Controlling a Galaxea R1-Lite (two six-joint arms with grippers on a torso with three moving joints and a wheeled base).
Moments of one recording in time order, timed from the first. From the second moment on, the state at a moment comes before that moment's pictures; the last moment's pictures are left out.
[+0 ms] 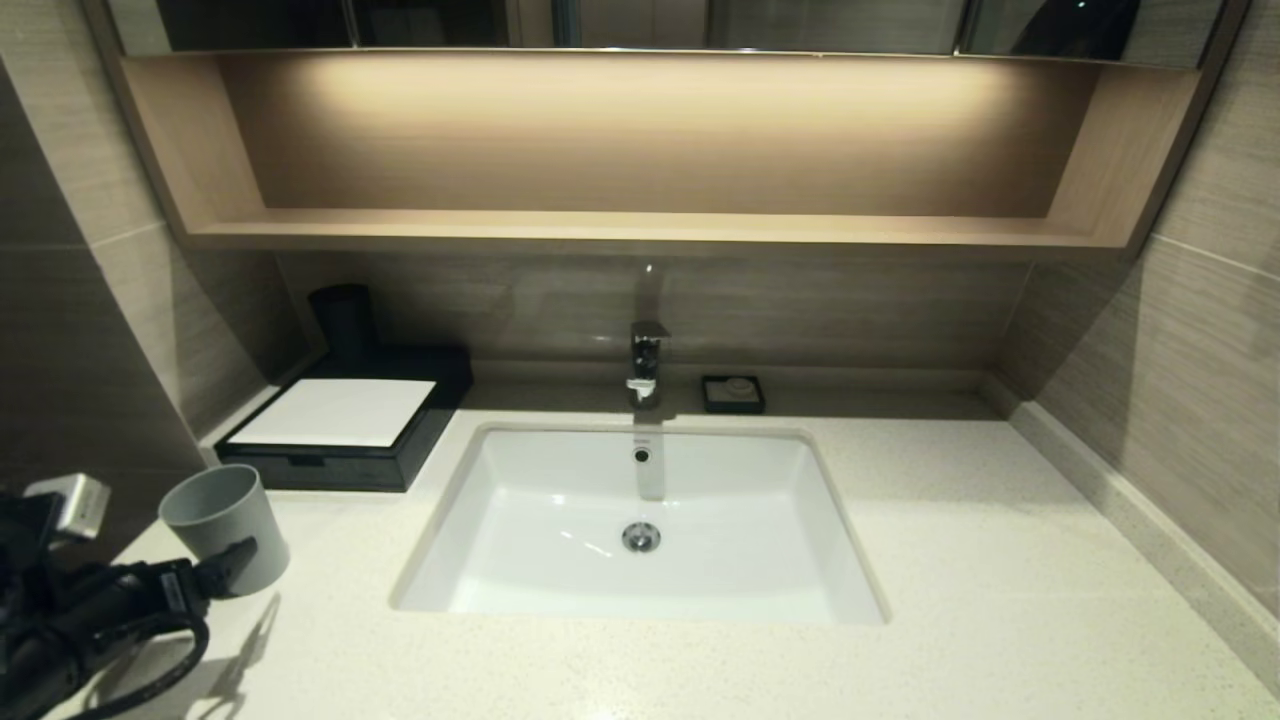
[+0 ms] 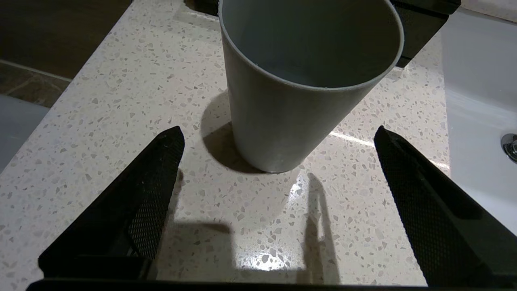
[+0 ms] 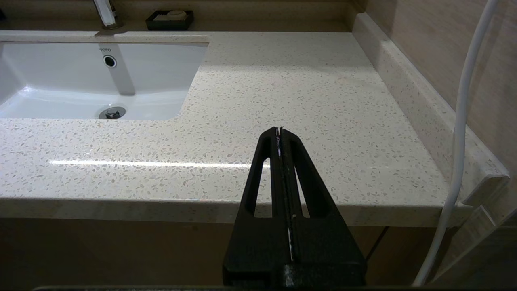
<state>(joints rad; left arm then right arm) 0.35 1.74 -0.08 -1.26 -0.20 -0.02 0.00 0.00 0.00 0.00 0.00 0.00</state>
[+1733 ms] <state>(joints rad) 0.35 2.00 -0.06 -1.52 -0.20 0.05 0.00 0.00 0.00 0.00 0.00 0.00</state>
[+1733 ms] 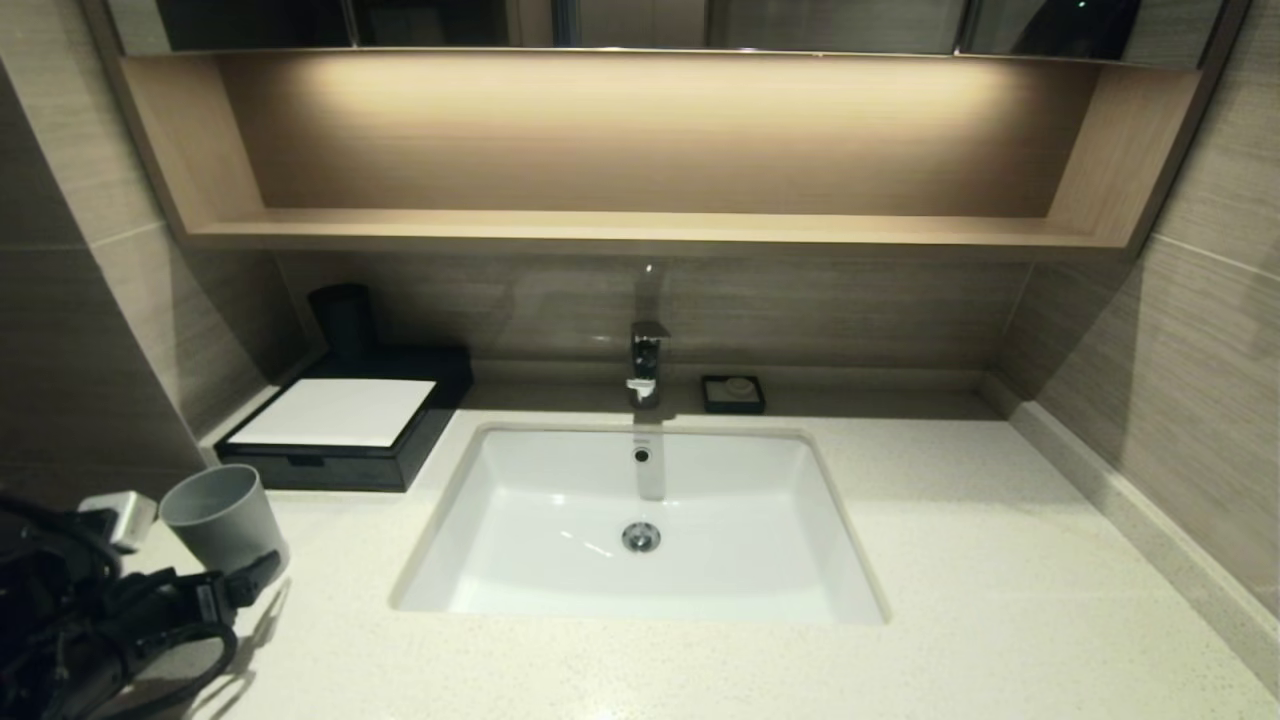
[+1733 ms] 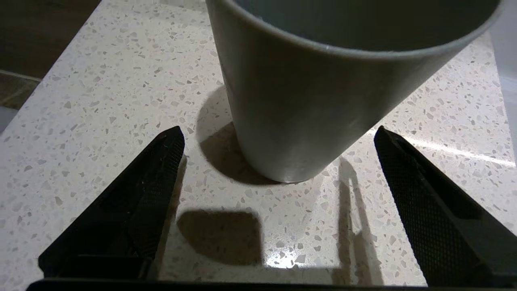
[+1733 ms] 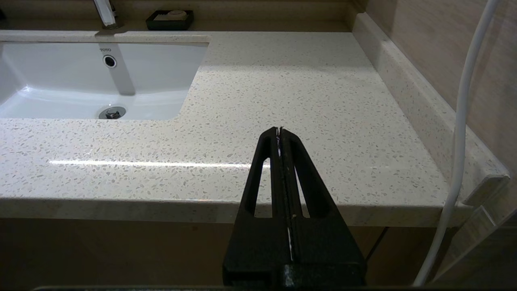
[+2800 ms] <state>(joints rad) 0.33 2.03 -0.10 -1.52 -0.22 0.07 0.00 0.00 0.00 0.00 0.00 0.00</state>
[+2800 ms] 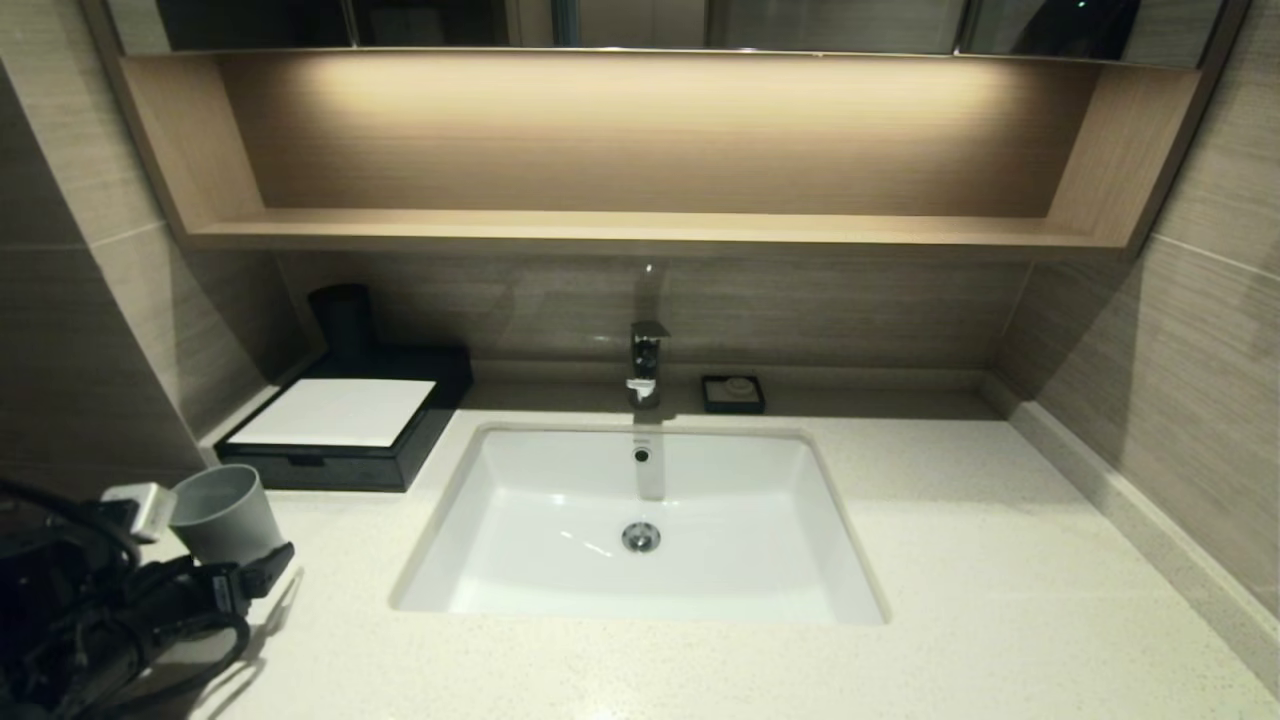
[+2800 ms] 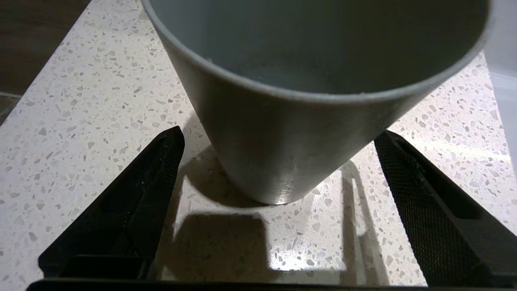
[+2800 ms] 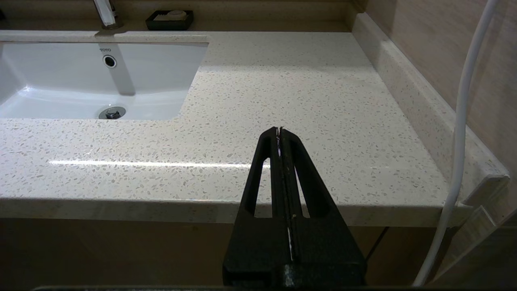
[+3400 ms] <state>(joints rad) 0.32 2.06 -0.12 -1.52 -0.22 0.07 0.00 0.00 0.00 0.00 0.00 0.00</state>
